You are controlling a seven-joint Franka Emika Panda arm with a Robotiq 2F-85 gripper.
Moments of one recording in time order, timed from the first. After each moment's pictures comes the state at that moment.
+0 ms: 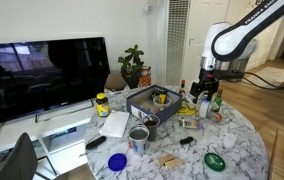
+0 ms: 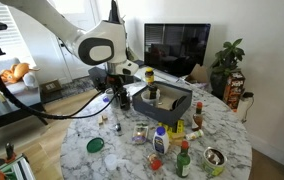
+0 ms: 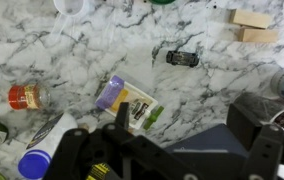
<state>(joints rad) 0.00 -0.06 0.00 -2.51 0.19 2.46 0.22</state>
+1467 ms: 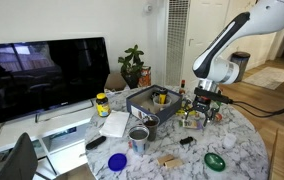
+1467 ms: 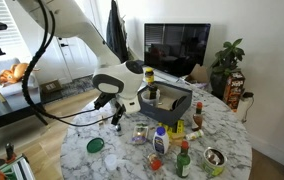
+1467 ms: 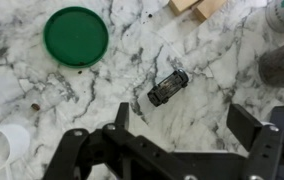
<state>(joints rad) -0.02 0.28 -0.01 -2.42 0.85 2.49 0.34</state>
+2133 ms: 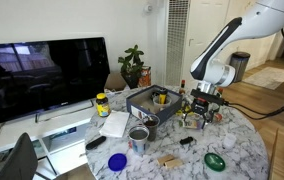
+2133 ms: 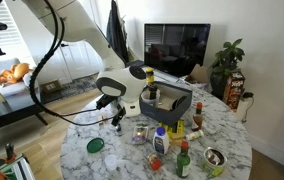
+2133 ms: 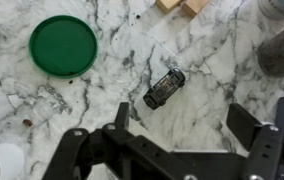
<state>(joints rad) -0.02 0.34 -0.01 -2.38 0.92 2.47 0.39</state>
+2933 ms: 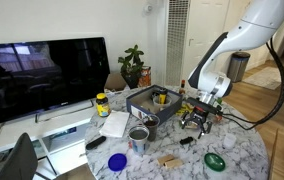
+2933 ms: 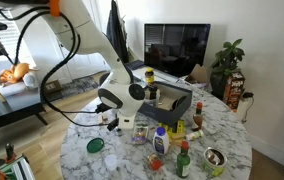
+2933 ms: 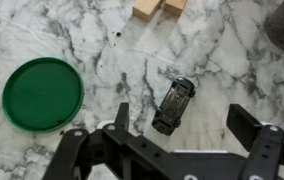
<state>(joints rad) -0.02 0.48 0.00 -2.34 1.22 2.47 0.40</state>
